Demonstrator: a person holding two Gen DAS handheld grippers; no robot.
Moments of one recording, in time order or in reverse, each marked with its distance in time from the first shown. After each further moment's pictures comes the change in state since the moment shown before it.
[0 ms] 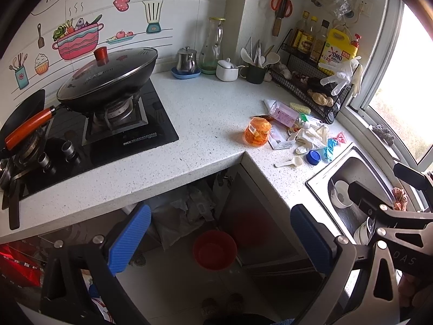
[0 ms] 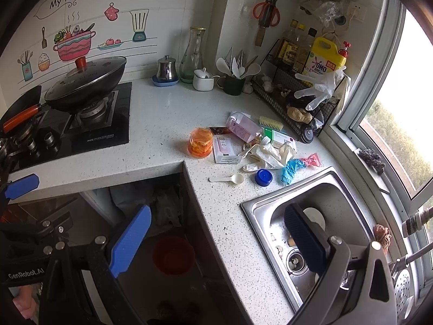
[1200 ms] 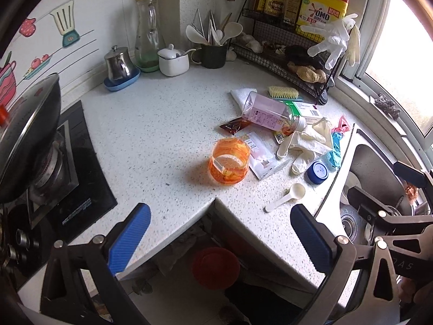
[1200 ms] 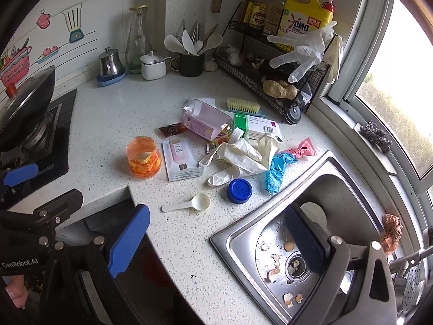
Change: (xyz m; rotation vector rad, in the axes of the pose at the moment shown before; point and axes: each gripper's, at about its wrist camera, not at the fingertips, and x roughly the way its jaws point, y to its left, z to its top) left arm 0.178 -0.069 0.121 0.241 0.150 -0.112; right arm 0.126 -0.071 0.047 0.164 0.137 -0.097
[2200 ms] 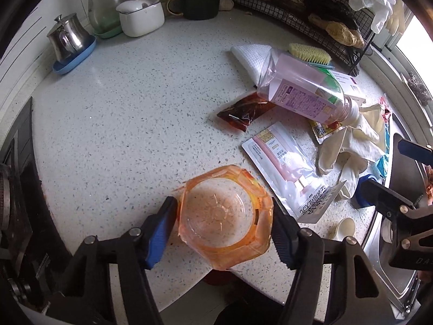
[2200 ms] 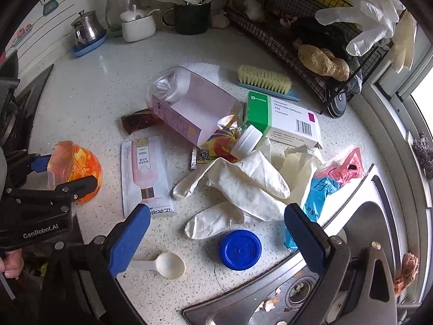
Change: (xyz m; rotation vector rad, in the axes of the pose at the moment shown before) left arm 0.142 0.011 0.054 0.042 0.213 -0.015; right arm 0.137 -0.021 0.069 -0.086 0.188 0.109
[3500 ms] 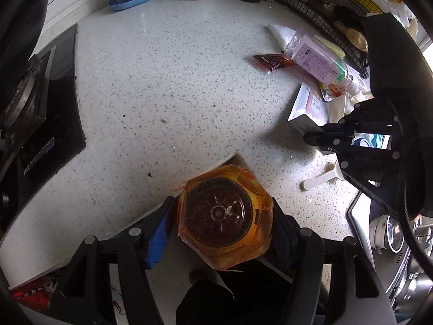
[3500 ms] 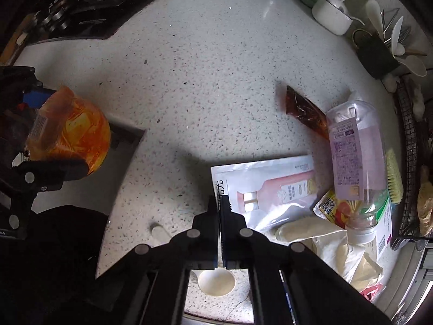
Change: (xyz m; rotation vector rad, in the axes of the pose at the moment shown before) left arm -0.044 0.019 -0.105 -0.247 0.044 -0.007; right arm 0.049 0.143 -0.028 -0.820 0.107 0.225
